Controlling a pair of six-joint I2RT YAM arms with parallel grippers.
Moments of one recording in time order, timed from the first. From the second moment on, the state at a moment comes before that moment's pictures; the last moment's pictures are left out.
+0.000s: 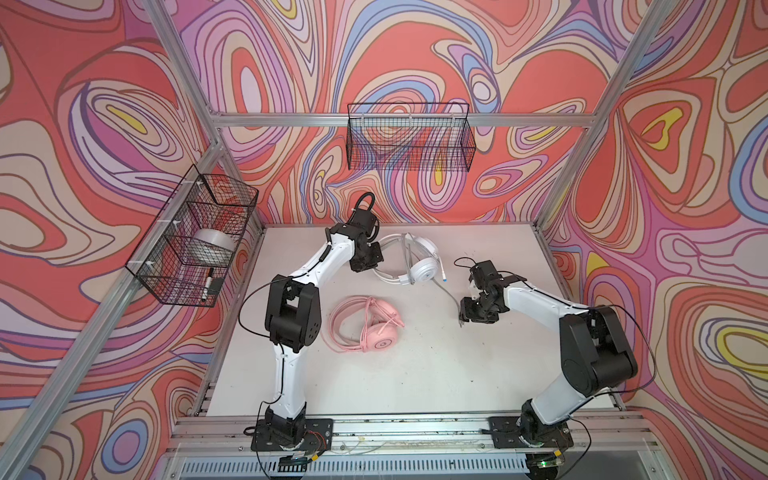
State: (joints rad) left arm -0.37 2.09 1.87 -0.91 0.11 -0.63; right arm 0.27 1.67 1.01 -0.68 -0.10 0.33
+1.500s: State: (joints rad) left arm -0.37 2.09 1.85 -0.91 0.11 -0.62; right arm 0.34 1.83 1.15 -0.77 0.01 0.35
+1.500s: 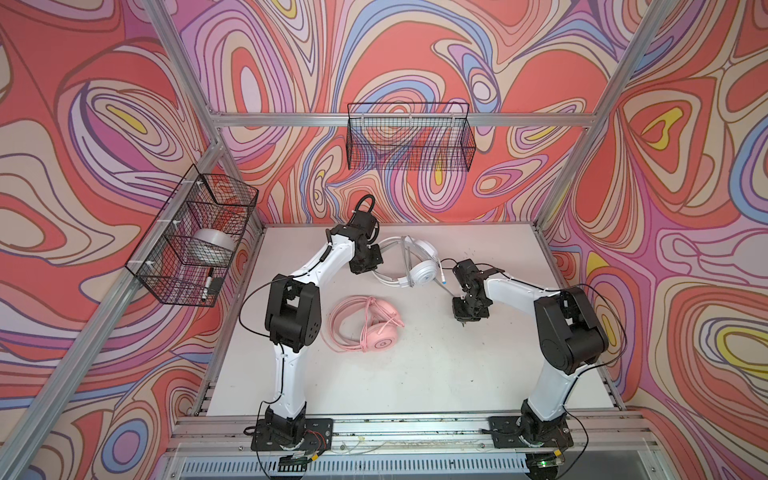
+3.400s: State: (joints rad) left arm -0.41 2.22 1.98 -0.98 0.03 -0.61; right arm 0.43 1.34 1.33 -1.02 -0.28 -0.28
